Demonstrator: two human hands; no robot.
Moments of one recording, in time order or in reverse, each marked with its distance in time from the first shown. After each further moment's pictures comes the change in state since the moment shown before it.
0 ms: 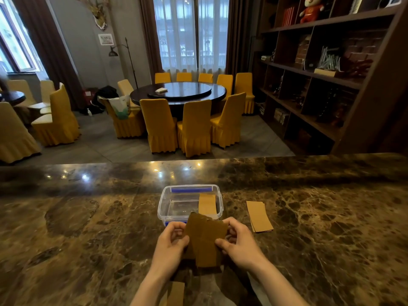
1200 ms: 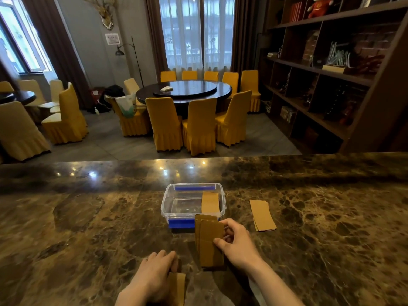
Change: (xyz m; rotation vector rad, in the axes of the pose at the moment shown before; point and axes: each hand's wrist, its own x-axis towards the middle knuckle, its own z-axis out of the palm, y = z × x) left_hand -0.015 -0.010 -0.038 1.105 -0.410 -0.075; right_hand 0.005 0.004 0.014 -0.015 0.028 0.063
